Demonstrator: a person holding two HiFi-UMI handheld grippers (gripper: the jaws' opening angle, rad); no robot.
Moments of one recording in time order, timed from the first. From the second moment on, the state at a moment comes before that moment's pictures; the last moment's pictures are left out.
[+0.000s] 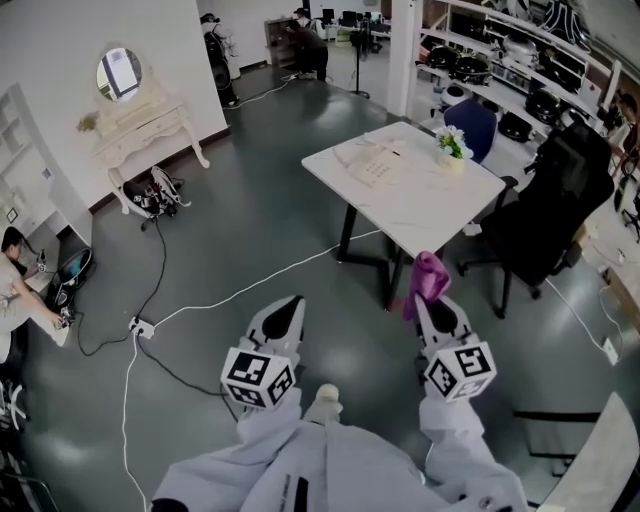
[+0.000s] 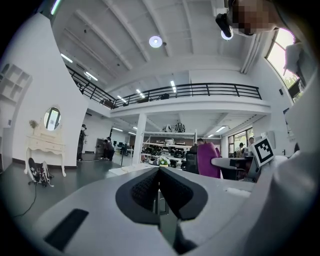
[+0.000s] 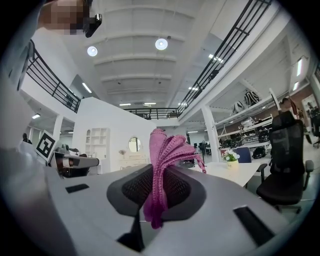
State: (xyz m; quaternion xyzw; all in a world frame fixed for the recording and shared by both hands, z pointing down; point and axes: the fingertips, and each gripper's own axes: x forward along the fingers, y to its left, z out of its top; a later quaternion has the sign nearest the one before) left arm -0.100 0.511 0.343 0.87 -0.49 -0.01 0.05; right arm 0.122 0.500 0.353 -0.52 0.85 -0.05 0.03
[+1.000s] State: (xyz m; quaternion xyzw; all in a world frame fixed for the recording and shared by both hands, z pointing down) left arm -0.115 0.270 0.366 0.89 -0.44 0.00 0.07; right arm 0.102 0.272 0.383 -0.56 0.82 -0.09 0.04
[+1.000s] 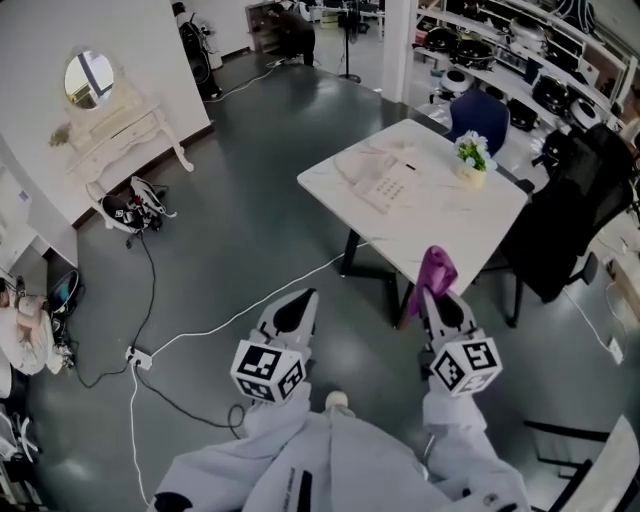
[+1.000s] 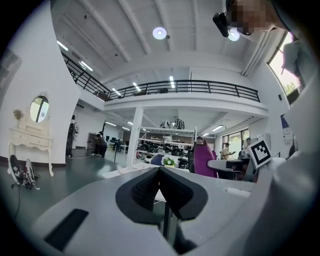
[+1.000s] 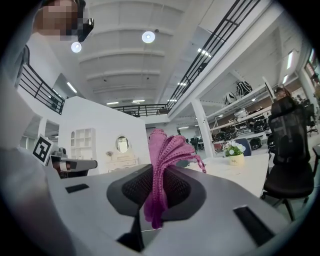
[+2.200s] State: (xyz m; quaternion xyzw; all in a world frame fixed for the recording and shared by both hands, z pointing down) left arm -0.111 0.057 0.399 0.90 -0.42 0.02 0.10; right arm 0.107 0.059 0.413 -0.58 0.81 -0.11 0.03
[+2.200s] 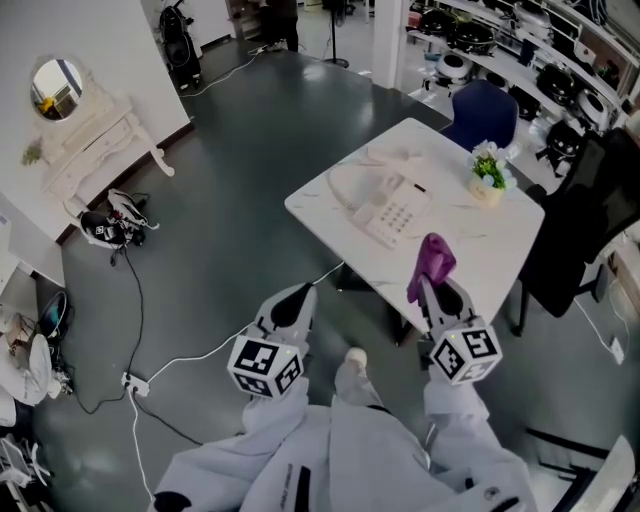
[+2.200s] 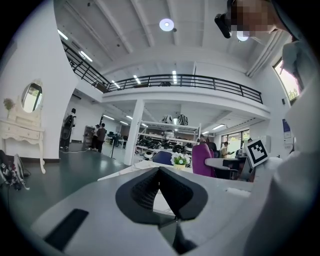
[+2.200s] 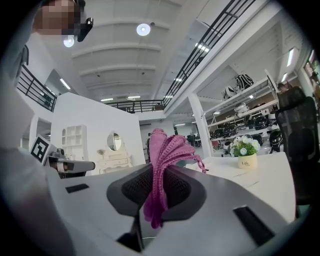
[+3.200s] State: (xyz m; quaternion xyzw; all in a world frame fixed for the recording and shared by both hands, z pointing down) left arm -0.020 -0.144 0.428 0.92 -0.37 0.04 0.14; right arm 0.193 -0.122 0.429 -0.63 0.77 -0.12 0.02
